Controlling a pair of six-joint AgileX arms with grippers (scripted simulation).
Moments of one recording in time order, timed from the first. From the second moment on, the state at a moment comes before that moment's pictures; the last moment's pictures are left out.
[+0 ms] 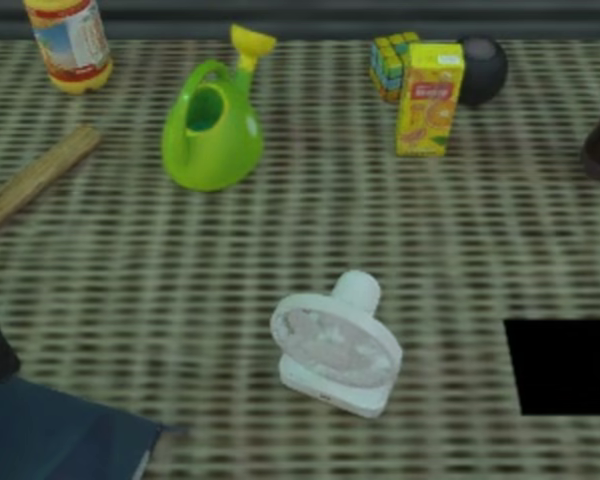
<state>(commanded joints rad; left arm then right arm) 0.00 0.00 0.00 0.00 0.00 0.00 0.00 0.00 0.00 0.00 0.00 0.00</state>
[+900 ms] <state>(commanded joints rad) 0.00 0.00 0.00 0.00 0.00 0.00 0.38 0.87 0.85 -0.66 0.00 -0.12</state>
